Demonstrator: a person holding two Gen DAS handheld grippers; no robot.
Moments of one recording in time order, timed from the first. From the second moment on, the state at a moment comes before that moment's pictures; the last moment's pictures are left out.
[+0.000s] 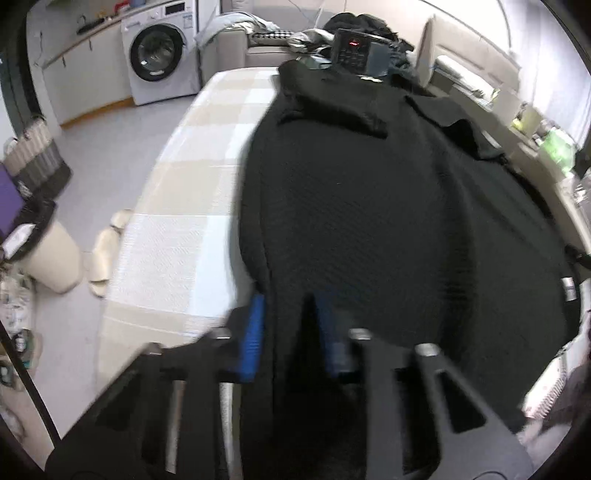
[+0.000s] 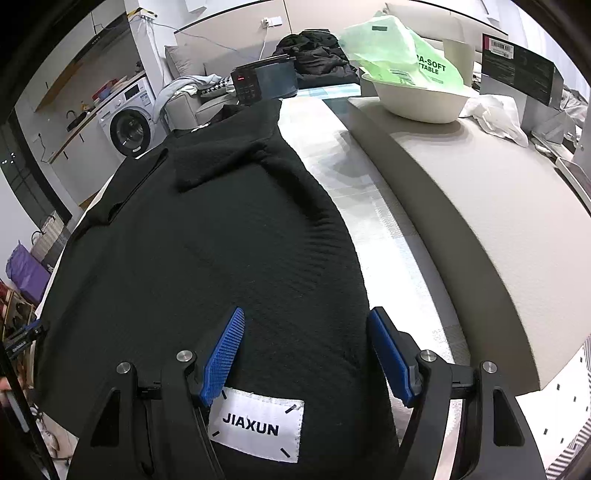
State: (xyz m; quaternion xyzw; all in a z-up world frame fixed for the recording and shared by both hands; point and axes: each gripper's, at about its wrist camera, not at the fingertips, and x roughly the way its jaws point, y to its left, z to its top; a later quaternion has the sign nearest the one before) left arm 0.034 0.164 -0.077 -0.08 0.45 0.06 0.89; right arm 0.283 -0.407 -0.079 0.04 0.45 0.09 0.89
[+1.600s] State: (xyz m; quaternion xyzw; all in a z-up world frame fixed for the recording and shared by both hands) left arm 0.001 0.182 -0.052 -0.09 0.43 0.05 0.90; right arm 0.274 -0.404 -0.062 -0.03 0.40 0.07 0.91
